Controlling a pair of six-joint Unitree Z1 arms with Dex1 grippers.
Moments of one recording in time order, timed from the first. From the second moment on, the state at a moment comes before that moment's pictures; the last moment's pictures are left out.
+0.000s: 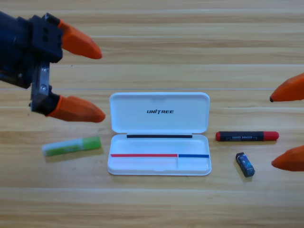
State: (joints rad) arm 0 -0.90 1.33 -1.20 0.61 -0.12 0.56; arm 1 0.87 1.24 -1.02 0.53 0.32 -0.36
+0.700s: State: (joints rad) arm 0 -0.90 1.33 -1.20 0.61 -0.04 0.56; arm 1 0.87 1.24 -1.02 0.53 0.31 -0.32
